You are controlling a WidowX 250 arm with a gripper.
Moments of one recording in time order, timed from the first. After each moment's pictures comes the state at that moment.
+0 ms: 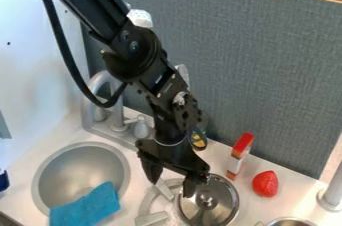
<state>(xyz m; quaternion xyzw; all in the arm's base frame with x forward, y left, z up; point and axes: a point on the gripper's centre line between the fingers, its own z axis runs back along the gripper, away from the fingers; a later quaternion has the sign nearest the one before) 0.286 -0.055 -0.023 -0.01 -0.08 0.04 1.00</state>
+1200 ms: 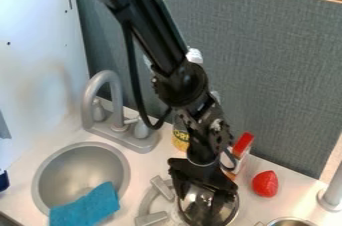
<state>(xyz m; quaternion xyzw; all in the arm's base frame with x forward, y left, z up) 0.313 -0.093 -0.067 -0.02 -0.07 0.01 1.00</state>
